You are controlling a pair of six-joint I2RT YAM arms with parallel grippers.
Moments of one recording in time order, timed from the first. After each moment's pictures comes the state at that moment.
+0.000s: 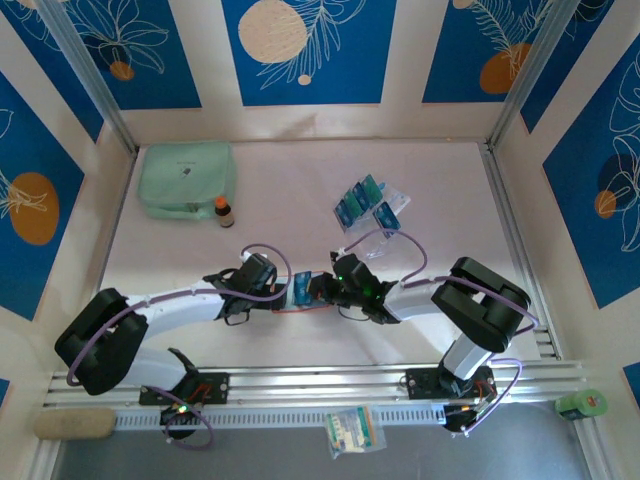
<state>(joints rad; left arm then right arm) -0.73 1.36 0.56 -0.31 -0.21 -0.58 0.88 1.63 0.53 0.48 -0.13 1.08</state>
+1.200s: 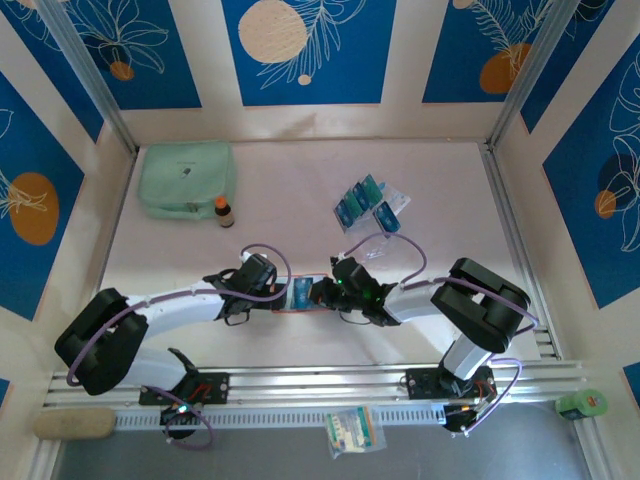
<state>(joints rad) -0.73 1.36 0.55 -0.30 -0.22 -0.59 0.90 1.63 0.52 0.43 -0.15 1.10</state>
